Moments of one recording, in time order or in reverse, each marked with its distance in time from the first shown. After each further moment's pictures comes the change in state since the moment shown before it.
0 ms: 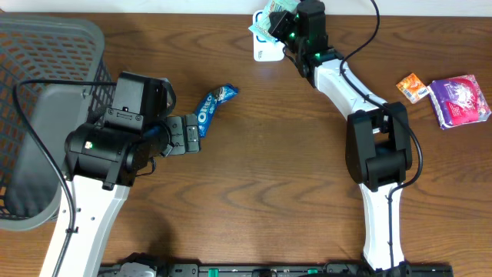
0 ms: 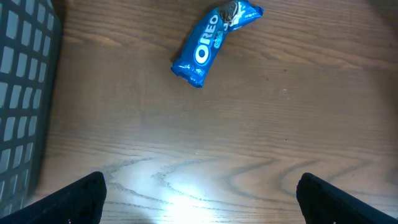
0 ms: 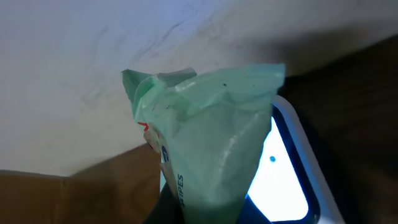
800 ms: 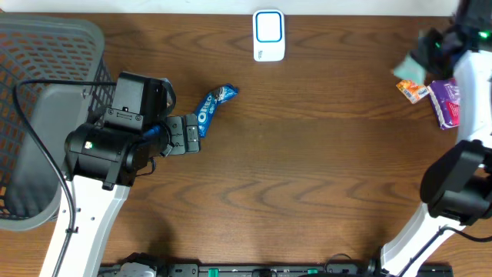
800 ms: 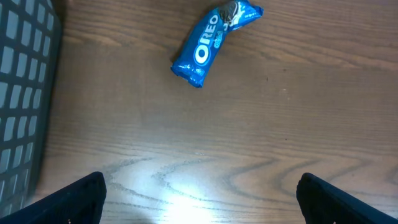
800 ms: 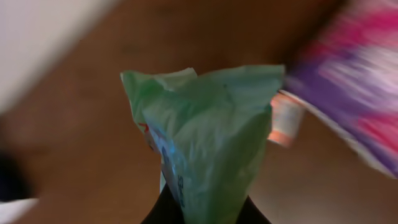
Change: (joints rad) left arm 0.000 0.000 0.000 0.000 0.000 0.000; right arm -0.575 -0.319 0.061 -1.052 0.121 -0.398
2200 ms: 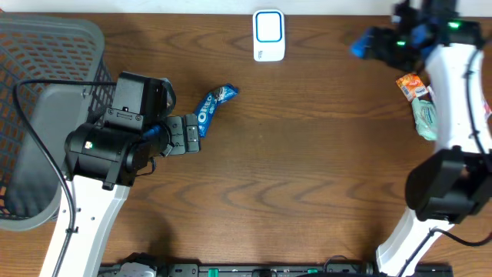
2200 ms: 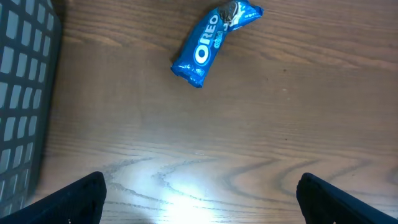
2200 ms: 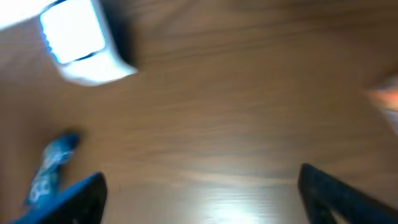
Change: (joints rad) left arm 0.000 0.000 0.000 0.000 0.000 0.000; right arm 0.203 -0.030 0.060 -0.106 -0.319 -0.255
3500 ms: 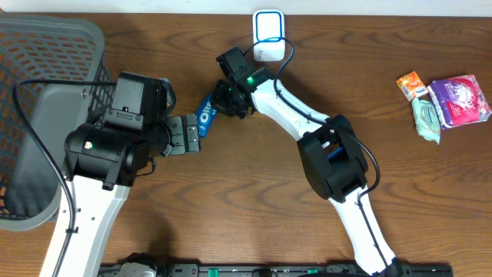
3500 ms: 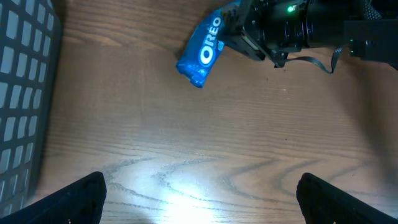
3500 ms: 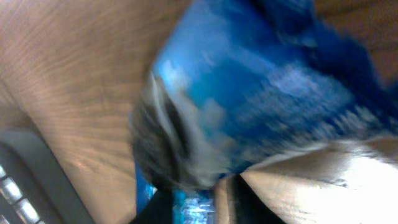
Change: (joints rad) left arm 0.000 0.000 0.000 0.000 0.000 0.000; right arm 0.688 0.438 0.000 0.430 0.023 0.894
